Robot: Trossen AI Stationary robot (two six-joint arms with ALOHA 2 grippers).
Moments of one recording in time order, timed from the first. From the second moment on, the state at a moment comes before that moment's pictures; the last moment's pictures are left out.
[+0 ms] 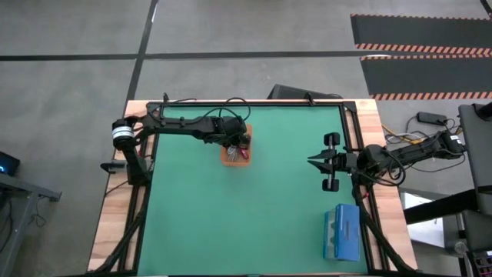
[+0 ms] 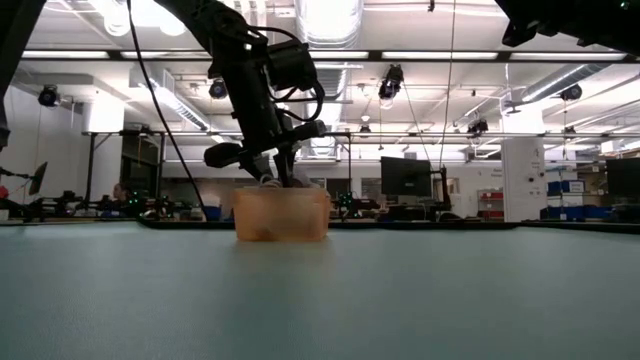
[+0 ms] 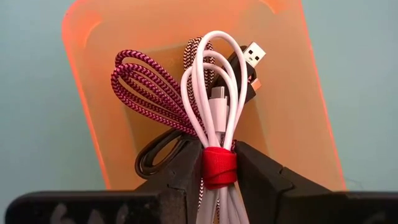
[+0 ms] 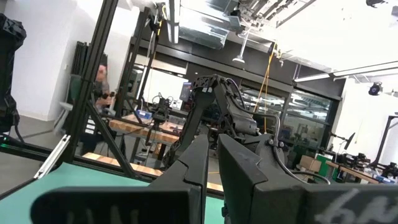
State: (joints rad) left arm 0.29 1.77 1.23 -0.56 -0.19 -0.96; right arm 0.17 0.66 0.16 0.84 0.12 -0.35
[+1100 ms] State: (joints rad) left arm 0.29 1.77 1.23 -0.56 -0.17 -0.96; right arm 0.17 0.66 0.16 0.84 0.12 -0.35
